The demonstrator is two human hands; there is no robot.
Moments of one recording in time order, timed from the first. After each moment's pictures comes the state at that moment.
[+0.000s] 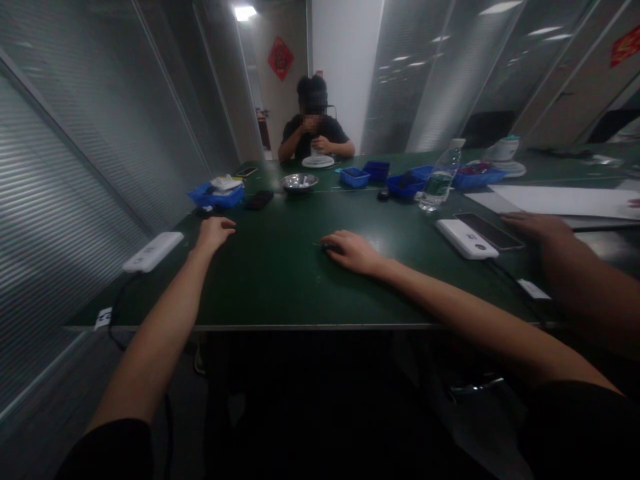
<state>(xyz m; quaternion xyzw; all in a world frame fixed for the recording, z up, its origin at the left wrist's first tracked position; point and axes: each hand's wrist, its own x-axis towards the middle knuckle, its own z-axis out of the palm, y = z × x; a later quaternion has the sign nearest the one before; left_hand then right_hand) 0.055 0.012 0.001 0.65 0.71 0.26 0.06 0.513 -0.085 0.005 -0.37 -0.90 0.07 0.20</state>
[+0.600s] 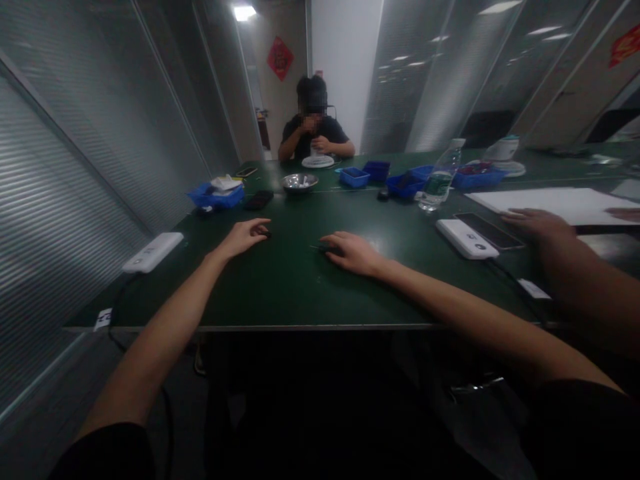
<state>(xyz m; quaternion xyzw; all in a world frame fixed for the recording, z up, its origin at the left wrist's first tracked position) 0.123 -0.006 -0.002 0.81 0.49 0.27 0.19 0.512 -0.089 0.007 -0.37 -0.91 0.07 0.20</state>
